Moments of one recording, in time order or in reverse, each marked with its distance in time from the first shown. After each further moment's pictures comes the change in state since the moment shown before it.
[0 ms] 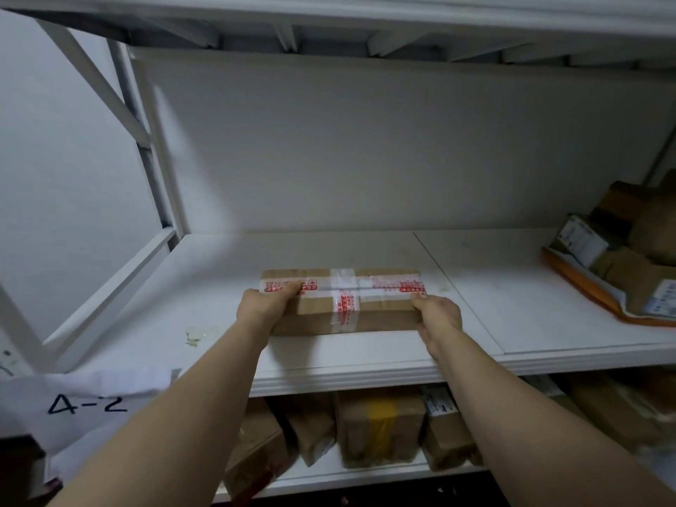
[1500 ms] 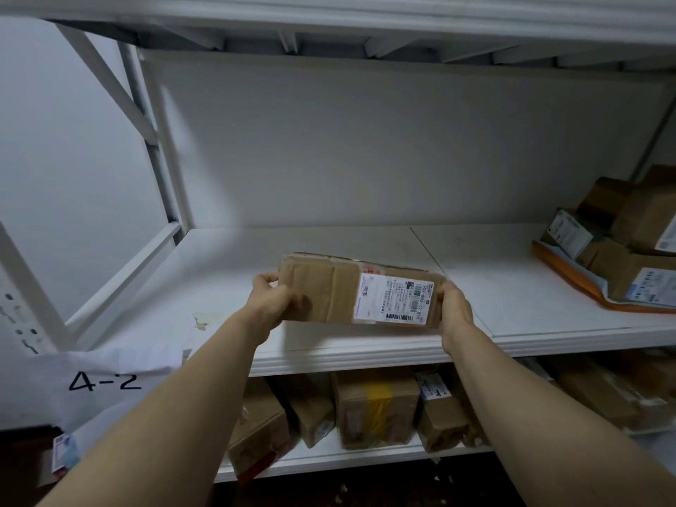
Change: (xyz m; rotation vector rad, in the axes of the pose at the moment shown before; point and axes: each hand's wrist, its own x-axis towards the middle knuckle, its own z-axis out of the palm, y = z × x) left_hand -0.049 0.003 -0.015 -0.119 -0.246 0.024; right_hand -0.029 -0.006 -0.034 0.017 0.012 -0.007
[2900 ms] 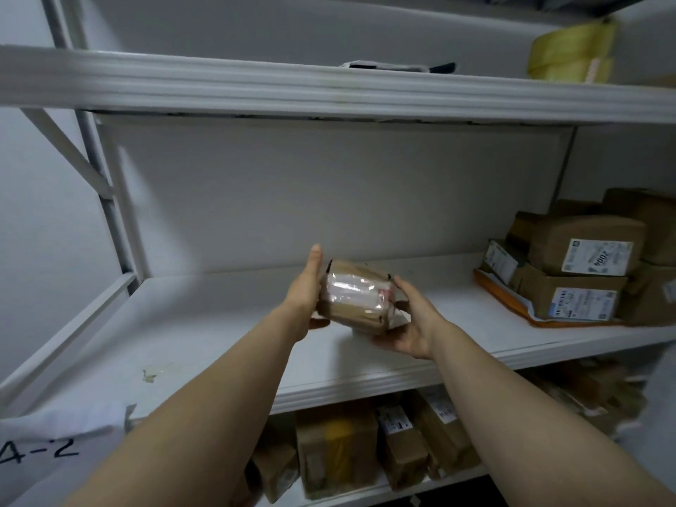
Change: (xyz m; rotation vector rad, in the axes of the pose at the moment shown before) left_hand -0.049 0.068 0.119 -0.015 -0.221 0.117; right_hand -0.015 -0.057 -0.049 0.199 -0.419 0.207
